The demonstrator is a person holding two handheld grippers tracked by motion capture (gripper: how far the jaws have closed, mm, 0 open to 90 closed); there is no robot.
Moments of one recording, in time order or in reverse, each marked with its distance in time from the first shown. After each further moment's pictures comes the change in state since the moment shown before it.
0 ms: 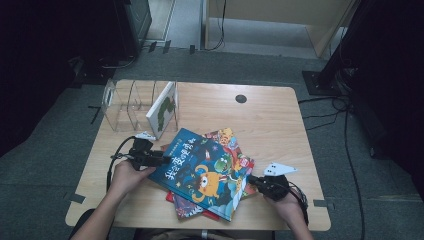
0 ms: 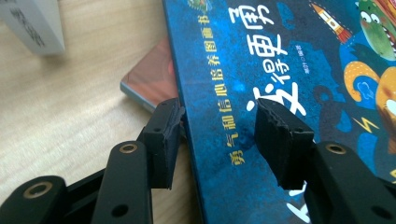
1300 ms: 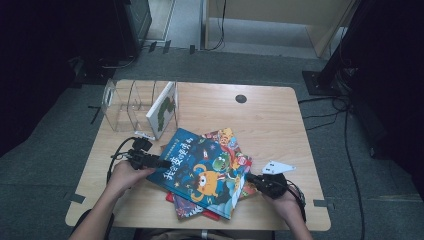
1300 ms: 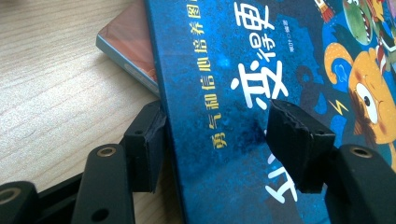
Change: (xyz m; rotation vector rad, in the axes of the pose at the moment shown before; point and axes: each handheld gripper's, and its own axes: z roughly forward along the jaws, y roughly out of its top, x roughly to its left) left arm 0.010 -0.001 0.003 0.100 -0.112 -0.064; right arm -0.002 0.003 0.006 -0.016 0.008 -0.011
